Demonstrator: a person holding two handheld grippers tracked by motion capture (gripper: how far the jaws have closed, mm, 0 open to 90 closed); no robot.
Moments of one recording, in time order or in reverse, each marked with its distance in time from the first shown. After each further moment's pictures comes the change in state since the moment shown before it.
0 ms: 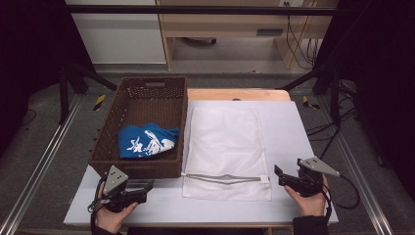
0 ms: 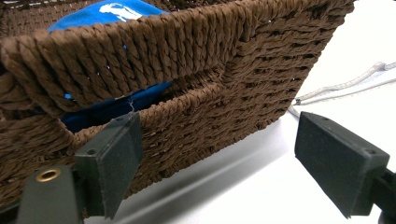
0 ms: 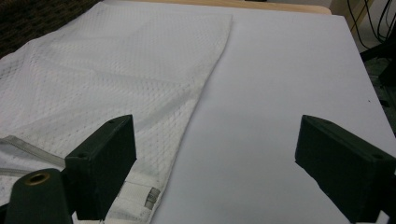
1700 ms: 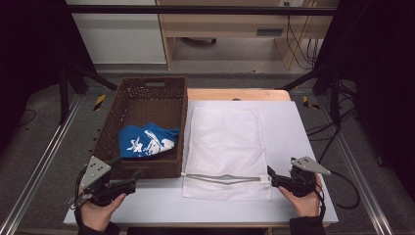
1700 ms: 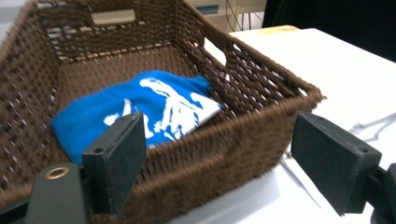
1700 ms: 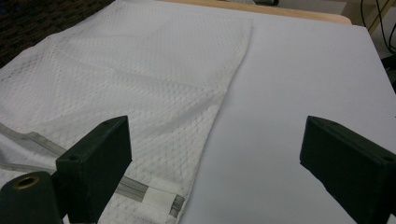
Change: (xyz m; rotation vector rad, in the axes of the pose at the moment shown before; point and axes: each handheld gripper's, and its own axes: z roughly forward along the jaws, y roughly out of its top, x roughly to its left) left arm 0.005 0.053 -0.041 -0.117 0.055 -0.040; right arm 0.018 0.004 0.005 0.000 0.026 -0.053
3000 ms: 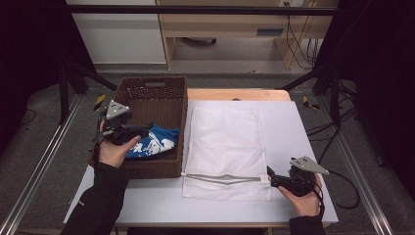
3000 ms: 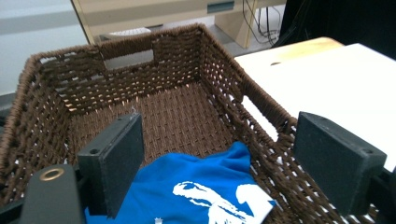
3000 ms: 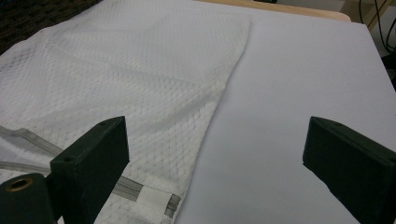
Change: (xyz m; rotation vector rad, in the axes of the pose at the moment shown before) left arm 0.038 0.088 0.102 0.081 0.041 0.043; right arm -0.001 -0.002 0.004 0.010 -0.010 -0.010
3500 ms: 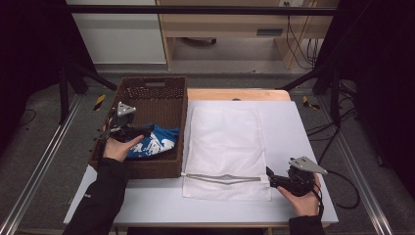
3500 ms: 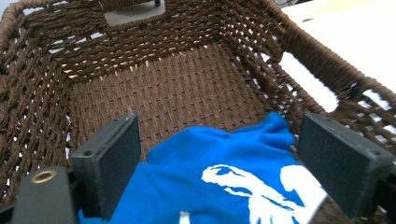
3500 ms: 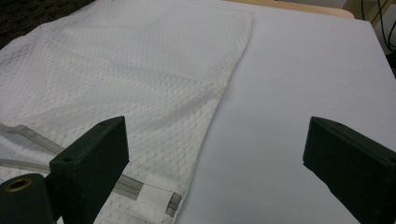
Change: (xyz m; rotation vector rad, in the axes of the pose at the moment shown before) left arm 0.020 -0.021 0.042 0.142 0.045 0.014; right arm 0.001 -0.001 0.003 0.008 0.003 -0.004
